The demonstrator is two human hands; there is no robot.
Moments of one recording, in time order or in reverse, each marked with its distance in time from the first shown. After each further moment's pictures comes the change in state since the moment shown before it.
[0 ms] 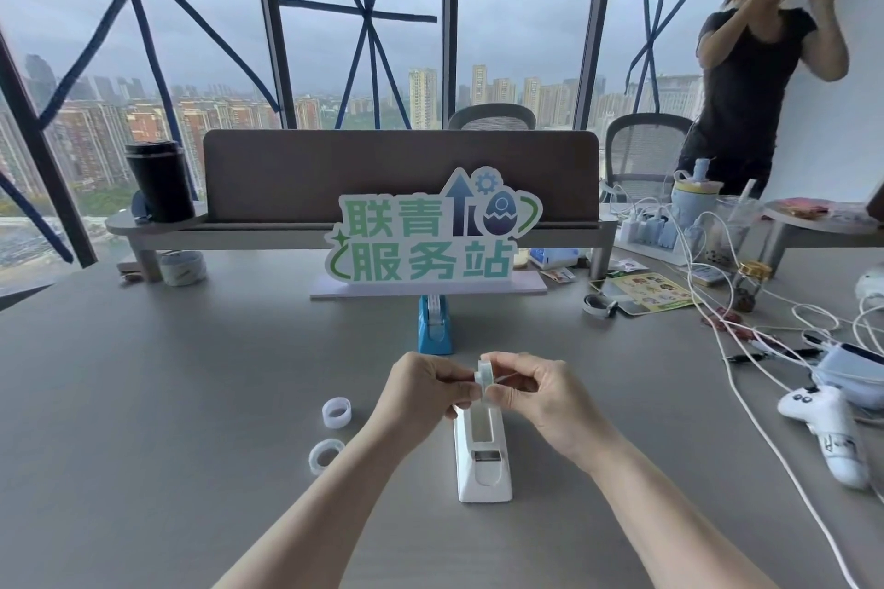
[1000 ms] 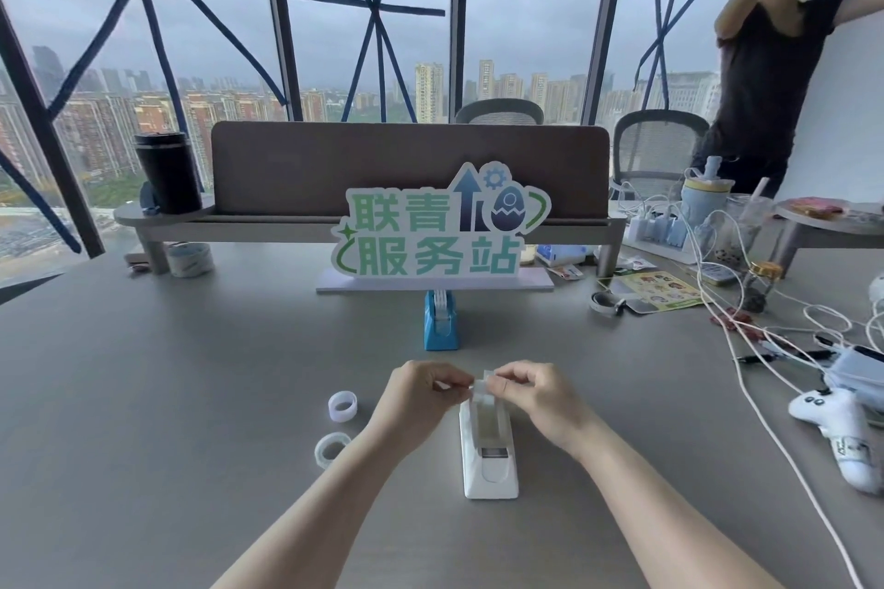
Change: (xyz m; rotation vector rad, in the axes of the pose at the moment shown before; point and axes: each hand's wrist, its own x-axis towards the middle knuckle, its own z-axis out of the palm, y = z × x) left_hand 0.012 -0.038 -0.001 0.240 0.081 0.075; right_hand 0.019 0.025 0.005 -0.177 0.004 0.144
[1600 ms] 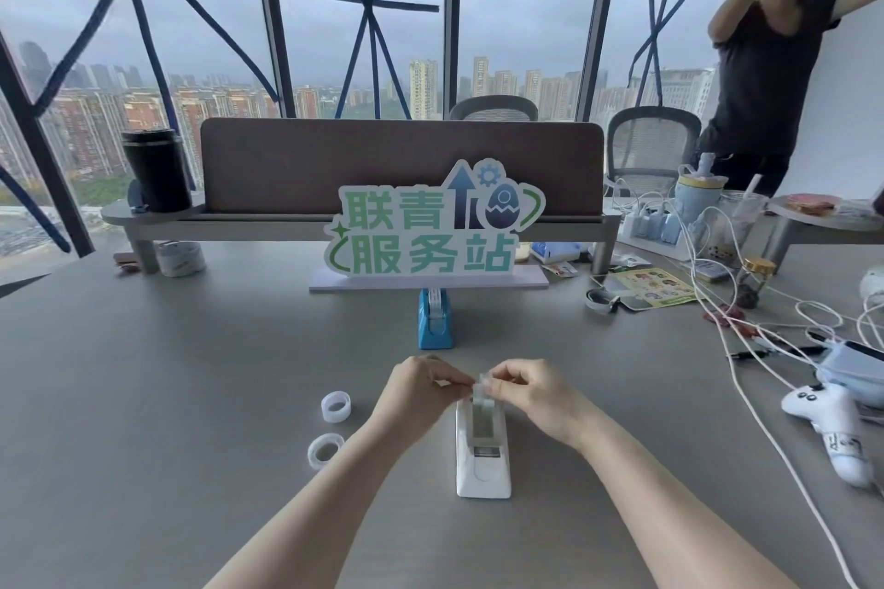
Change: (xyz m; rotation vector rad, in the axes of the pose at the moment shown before) left_hand 0.014 -0.007 0.008 0.073 -0.031 0.062; right_hand 0.004 -0.002 -0.008 -0.116 -0.100 0.009
